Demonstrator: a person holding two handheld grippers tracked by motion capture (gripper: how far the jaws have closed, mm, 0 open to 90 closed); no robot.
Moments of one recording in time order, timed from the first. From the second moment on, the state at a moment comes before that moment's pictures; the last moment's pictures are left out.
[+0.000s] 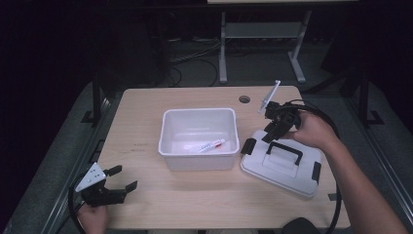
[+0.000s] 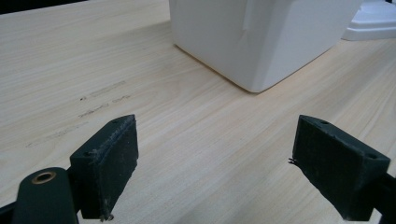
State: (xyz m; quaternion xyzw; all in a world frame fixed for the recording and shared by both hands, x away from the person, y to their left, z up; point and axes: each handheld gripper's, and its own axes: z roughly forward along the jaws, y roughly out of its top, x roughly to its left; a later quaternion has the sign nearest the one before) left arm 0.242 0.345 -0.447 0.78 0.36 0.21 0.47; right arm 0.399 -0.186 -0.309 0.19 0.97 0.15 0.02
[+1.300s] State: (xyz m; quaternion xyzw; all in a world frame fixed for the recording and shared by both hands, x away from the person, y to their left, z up) left arm 0.241 0.344 -0.448 0.78 0.36 0.21 0.47; right arm 0.411 -0.253 -0.375 0.27 0.95 0.13 -0.01
